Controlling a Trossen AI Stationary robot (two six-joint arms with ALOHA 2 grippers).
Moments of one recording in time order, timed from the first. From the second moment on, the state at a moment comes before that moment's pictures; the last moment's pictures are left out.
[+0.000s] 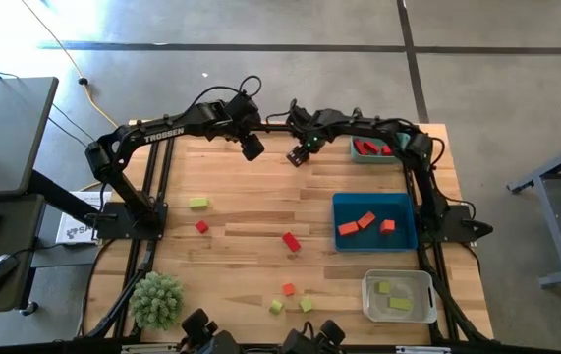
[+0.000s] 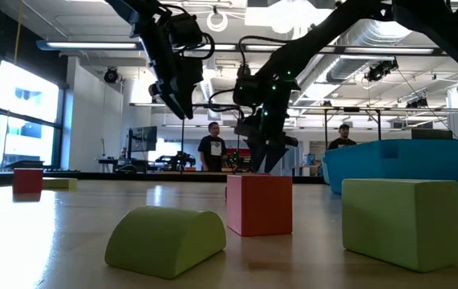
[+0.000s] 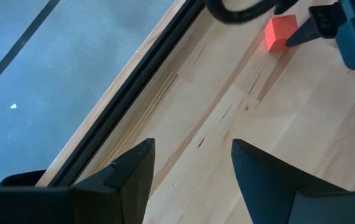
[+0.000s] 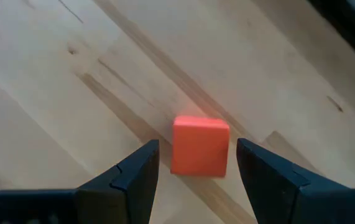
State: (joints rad) left arm 0.69 1.65 1.35 -0.71 -0.17 0.03; right arm -0.55 2.13 1.63 -0.77 0.01 0.22
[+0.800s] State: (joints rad) left arm 0.68 1.65 1.35 -0.72 -0.16 0.04; right arm -0.53 2.15 1.63 -0.86 0.00 0.28
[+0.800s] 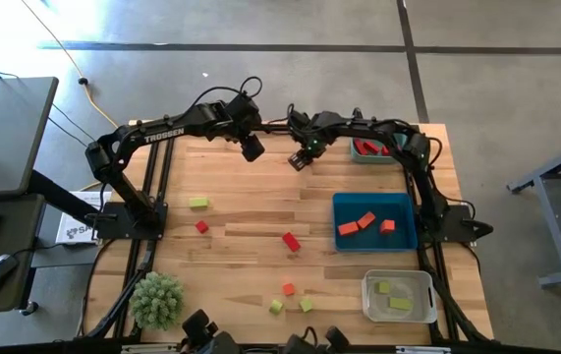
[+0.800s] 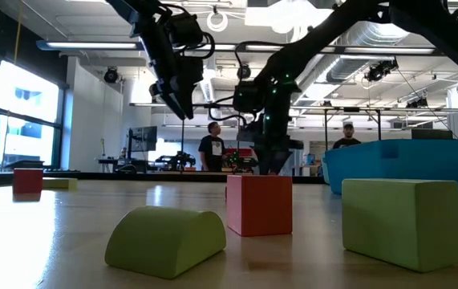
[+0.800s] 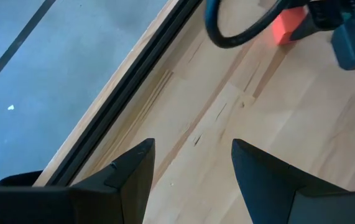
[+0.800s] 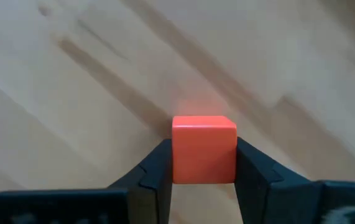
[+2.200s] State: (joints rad) left arm 0.67 1.65 1.35 -0.74 -0.16 0.16; right arm 0.02 1.88 1.57 -1.56 0.35 1.12
